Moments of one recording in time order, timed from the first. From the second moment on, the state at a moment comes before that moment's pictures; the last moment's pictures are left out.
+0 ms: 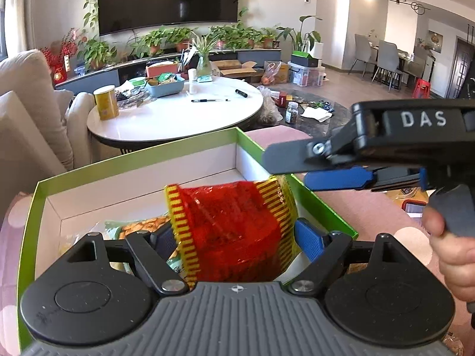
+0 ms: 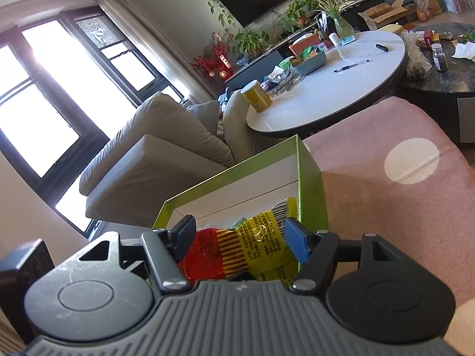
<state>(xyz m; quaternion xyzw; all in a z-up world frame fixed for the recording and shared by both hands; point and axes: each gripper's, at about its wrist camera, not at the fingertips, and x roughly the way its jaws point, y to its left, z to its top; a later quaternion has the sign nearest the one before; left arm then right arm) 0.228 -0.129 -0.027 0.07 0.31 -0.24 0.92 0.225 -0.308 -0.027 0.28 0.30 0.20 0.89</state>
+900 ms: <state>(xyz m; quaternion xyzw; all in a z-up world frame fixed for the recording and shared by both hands) 0.186 -0.096 -0.007 0.04 0.28 -0.21 0.94 0.190 -0.300 -0.014 0.23 0.29 0.21 0.91</state>
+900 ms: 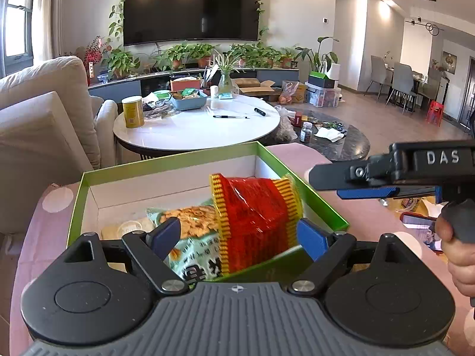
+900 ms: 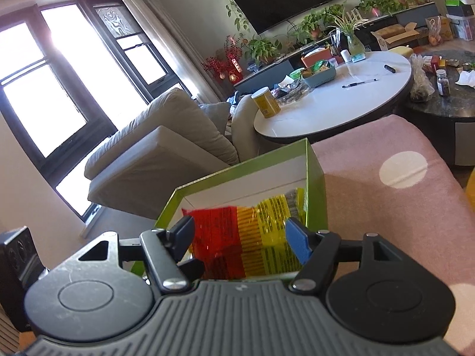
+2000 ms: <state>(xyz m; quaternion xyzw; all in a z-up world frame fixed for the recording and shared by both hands) 0.131 -0.119 -0.052 0.04 0.34 -0.23 0.91 0.117 -0.312 -0.056 0.15 0.38 0.11 0.91</state>
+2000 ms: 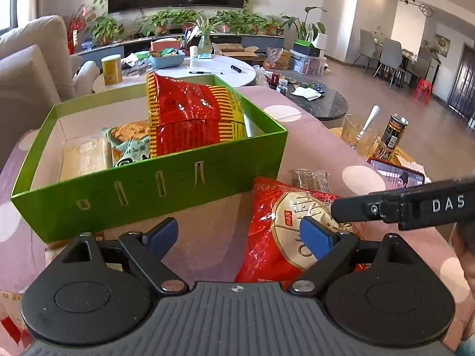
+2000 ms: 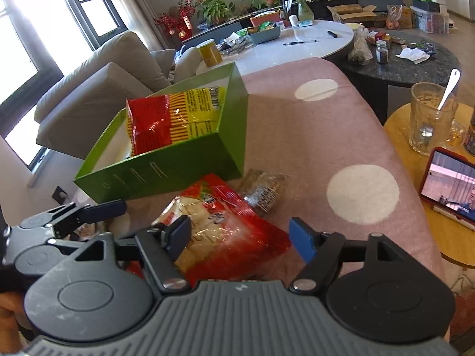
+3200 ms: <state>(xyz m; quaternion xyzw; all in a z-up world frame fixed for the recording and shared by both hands) 0.103 -0.044 -0.055 -0.05 0.38 -0.19 0.91 0.145 -0.247 -0.070 0.12 0.40 0.25 0.87</state>
